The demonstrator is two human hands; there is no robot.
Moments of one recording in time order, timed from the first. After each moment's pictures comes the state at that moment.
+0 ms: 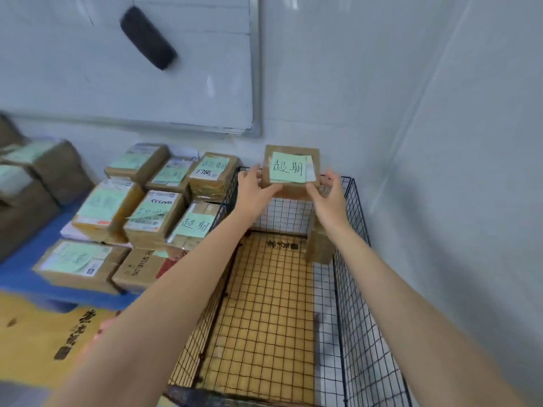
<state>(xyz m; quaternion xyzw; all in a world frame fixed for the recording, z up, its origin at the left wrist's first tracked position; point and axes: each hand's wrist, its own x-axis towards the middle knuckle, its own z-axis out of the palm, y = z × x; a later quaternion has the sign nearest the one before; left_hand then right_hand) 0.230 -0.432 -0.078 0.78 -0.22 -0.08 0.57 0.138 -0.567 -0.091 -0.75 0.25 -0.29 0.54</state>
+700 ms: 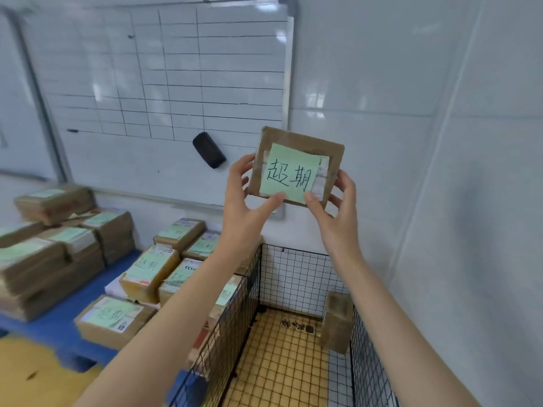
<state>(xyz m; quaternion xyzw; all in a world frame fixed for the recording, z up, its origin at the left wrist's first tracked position) 0.159 -0.349 0.075 0.61 -0.35 0.22 0.68 0.091 -0.490 0.073 -0.70 -0.02 -0.44 0.56</state>
